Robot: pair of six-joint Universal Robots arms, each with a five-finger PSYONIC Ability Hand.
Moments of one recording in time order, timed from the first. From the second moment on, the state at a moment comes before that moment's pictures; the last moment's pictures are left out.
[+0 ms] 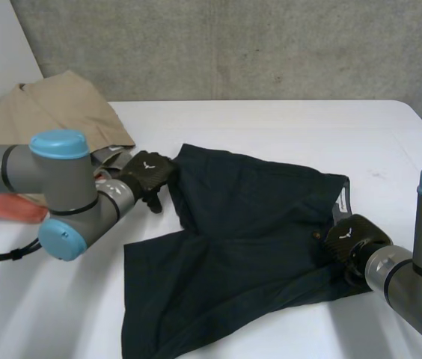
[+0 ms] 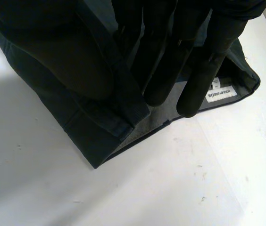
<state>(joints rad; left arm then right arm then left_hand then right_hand) 4.34 -2.40 -1.13 3.20 -1.28 3.58 1.92 -1.27 1.77 0.16 1.54 2.35 0.53 0.53 0.54 0.54 0.36 1.08 1.17 1.20 1.20 1.00</state>
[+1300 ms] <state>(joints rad) 4.21 -2.38 -1.07 3.19 -1.32 3.71 1.90 -1.25 1.79 0.13 1.54 2.35 1.01 1.02 1.03 1.03 0.85 1.08 1.17 1.20 1.20 1.01</state>
